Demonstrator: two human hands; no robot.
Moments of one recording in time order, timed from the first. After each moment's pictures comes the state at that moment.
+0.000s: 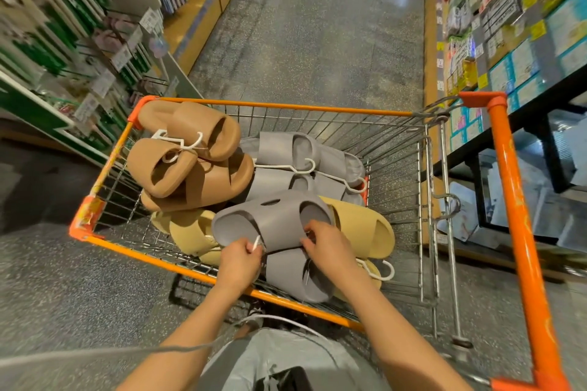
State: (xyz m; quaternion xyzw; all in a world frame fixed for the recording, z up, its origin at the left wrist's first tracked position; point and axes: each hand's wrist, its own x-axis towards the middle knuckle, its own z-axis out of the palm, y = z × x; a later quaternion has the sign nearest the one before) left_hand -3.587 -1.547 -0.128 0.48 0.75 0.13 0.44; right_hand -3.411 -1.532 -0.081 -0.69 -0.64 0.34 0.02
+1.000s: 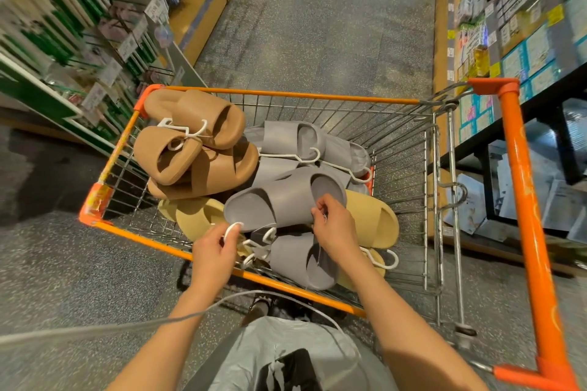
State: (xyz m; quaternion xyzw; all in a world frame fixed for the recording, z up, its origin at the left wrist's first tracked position) left_hand -3.620 -1.567 -0.099 0.54 0.70 0.32 0.34; right_hand -3.411 -1.527 -0.086 -0.73 -0.55 0.37 0.17
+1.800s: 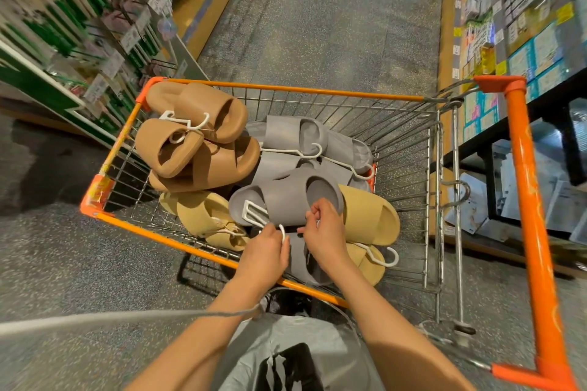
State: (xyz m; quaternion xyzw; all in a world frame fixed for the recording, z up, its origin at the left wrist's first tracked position) left_hand -3.557 -1.571 -0.105 0.72 0.63 0.11 0.28; right_hand -3.432 -1.543 -0.095 -0.73 -0.49 0.42 0.22
